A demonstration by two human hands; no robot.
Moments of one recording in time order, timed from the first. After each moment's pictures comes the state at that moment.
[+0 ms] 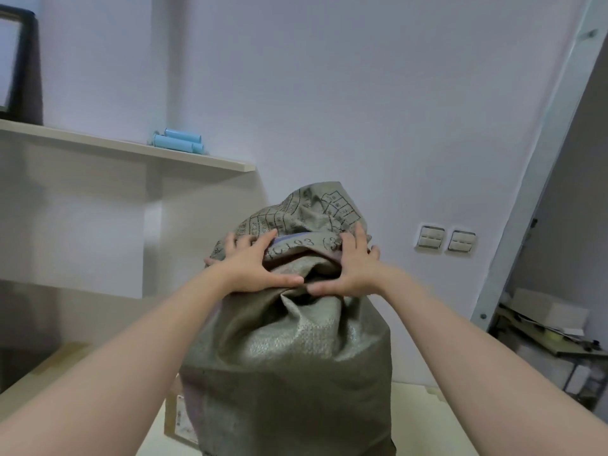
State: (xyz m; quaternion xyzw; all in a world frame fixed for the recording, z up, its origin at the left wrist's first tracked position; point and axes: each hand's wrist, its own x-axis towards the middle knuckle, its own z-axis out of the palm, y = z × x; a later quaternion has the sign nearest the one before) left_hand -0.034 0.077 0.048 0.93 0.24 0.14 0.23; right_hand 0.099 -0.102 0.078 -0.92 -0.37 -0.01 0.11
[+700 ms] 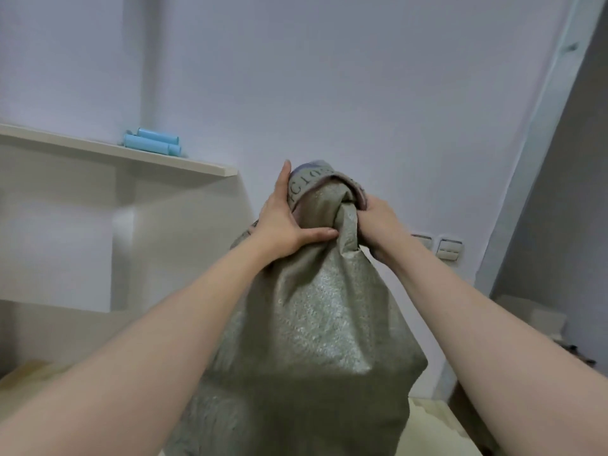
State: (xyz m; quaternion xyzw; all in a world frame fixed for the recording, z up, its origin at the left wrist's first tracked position) left_hand 0.052 0.054 0.098 0.79 0.03 0.42 0.44; right_hand 0.130 -0.095 0.147 -0.76 -0.36 -0.08 0.54
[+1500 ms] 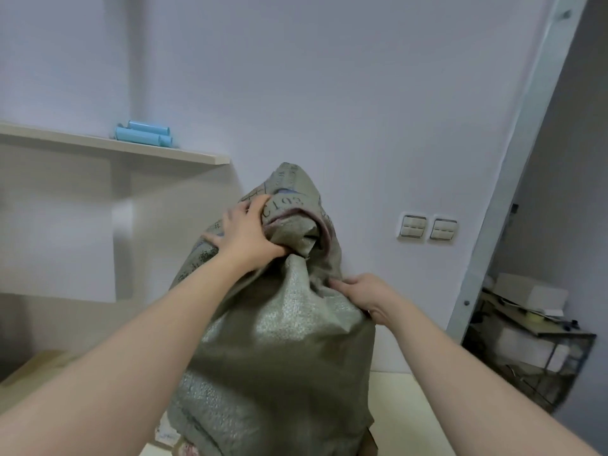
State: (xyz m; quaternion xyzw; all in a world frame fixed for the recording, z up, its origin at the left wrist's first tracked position) left_hand 0.015 0.039 0.071 0.86 0.25 0.34 0.29; right_hand 0.129 -0.144 0.036 -0.85 -0.22 0.17 0.44
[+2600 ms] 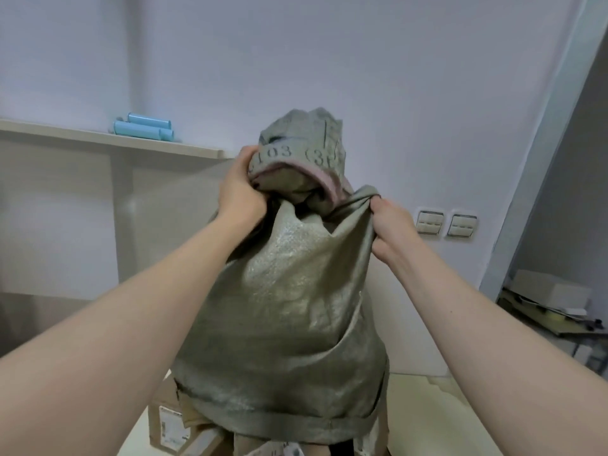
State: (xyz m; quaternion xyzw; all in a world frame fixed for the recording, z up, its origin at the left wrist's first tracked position) left_hand 0.045 0.071 0.110 0.65 0.08 0.55 0.51; right_hand 0.166 -0.097 0.109 -0.59 -0.17 0.07 0.79
